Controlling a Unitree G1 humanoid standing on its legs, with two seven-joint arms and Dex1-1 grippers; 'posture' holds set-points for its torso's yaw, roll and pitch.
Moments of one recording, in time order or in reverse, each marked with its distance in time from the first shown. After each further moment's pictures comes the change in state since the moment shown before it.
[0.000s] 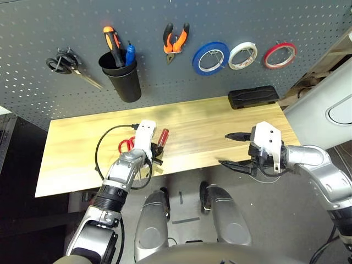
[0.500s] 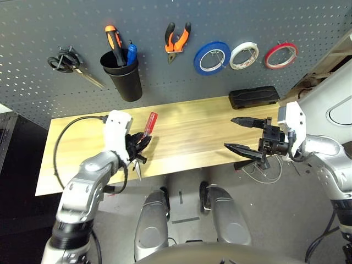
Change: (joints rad) left arm 0.253 0.130 0.292 -0.584 -0.185 0.033 -0.078; right arm -0.075 0.006 -0.131 0.063 0.174 0.001 0.090
